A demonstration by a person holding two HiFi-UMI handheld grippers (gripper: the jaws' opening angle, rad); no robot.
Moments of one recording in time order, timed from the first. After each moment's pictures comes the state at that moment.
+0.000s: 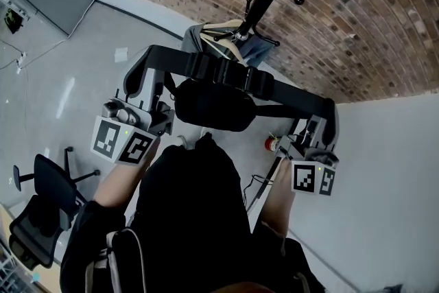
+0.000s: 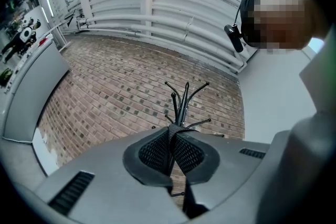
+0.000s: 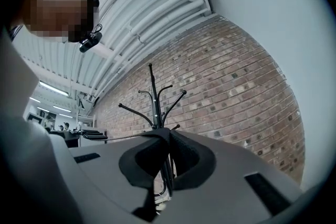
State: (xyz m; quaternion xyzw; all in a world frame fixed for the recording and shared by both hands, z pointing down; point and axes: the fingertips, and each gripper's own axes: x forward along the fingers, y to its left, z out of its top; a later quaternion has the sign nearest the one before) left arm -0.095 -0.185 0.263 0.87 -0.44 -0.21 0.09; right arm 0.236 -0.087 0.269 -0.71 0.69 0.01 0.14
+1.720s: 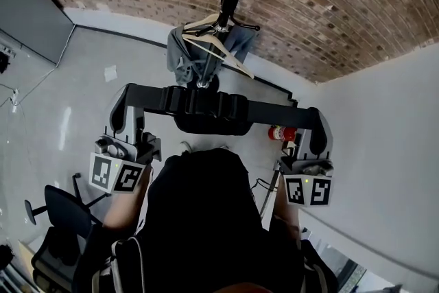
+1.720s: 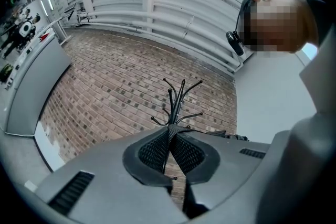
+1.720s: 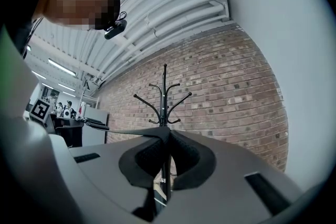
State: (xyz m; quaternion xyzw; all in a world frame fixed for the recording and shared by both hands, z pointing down) left arm -0.119 -0.130 0.296 0.88 -0.42 -0.19 0.11; right arm 0.202 -0.005 0.282 -0.73 0.68 0.05 0.04
